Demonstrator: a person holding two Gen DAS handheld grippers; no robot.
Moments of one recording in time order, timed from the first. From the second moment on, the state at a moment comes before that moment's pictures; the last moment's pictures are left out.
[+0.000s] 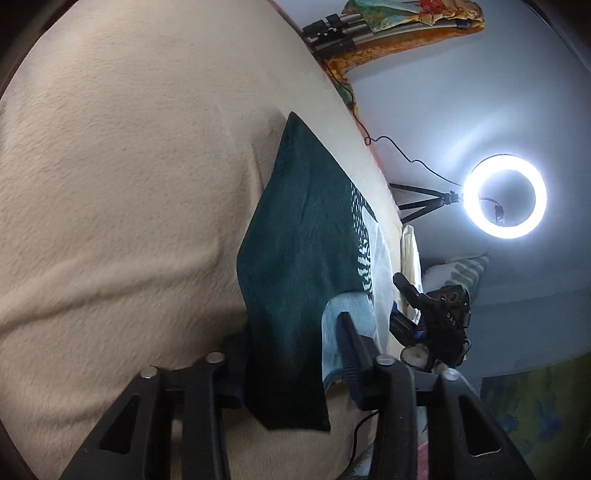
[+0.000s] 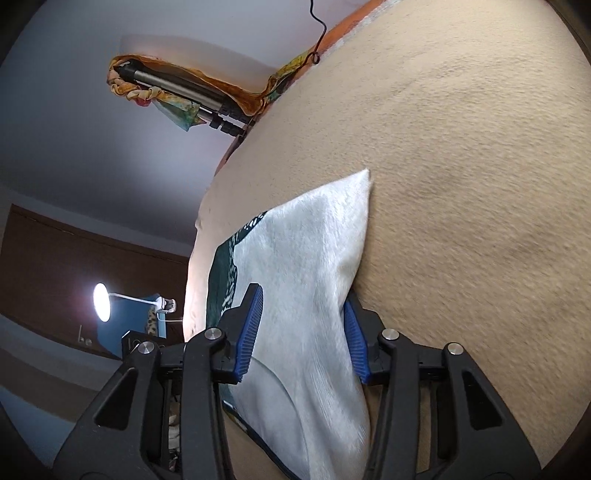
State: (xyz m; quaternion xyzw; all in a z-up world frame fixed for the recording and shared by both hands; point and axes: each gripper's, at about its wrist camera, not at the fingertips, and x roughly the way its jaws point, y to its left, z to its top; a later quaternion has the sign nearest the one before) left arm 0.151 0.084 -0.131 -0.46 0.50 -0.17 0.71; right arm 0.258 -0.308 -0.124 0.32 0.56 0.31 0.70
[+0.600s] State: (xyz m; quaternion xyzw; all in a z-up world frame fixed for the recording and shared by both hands) left arm 0.164 0.050 -0.064 -0.35 0.45 -0.21 0.80; right arm 0.243 -0.266 -0.050 0.16 0.53 0.30 0.78
